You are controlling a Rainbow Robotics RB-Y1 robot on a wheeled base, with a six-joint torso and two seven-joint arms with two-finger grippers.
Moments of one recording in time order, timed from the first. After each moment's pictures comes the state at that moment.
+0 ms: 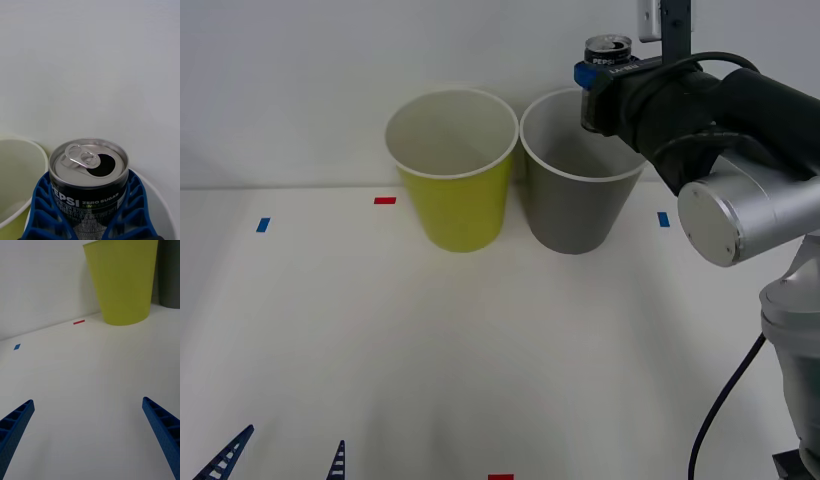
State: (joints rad) right arm -0.48 -0.31 0.13 -2.08 -0.22 0.89 1.41; left arm 1.09 0.19 -0.13 -2.06 -0.30 -0.51 -1.38
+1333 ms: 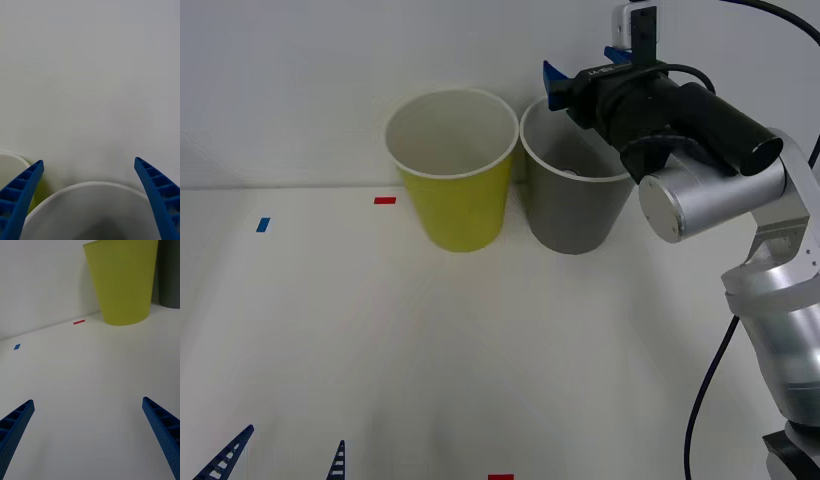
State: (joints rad) right arm -0.56 -0.30 0.18 -1.78 -0.20 0.61 1.40; left arm 1.09 0.19 -0.13 -2.06 -0.30 -0.51 -1.38
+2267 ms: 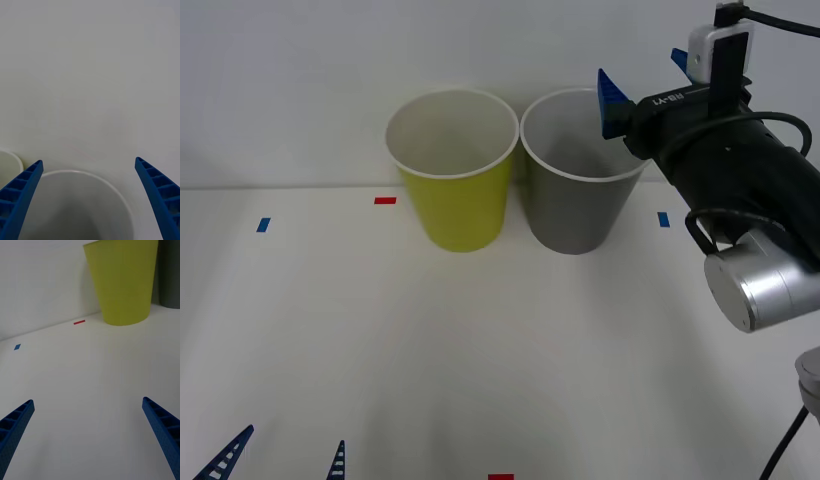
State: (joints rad) right arm -0.21 -0.39 0.13 -2.22 -0.09 0.61 1.37; left arm 1.09 0.19 -0.13 -2.06 -0.30 -0.51 -1.38
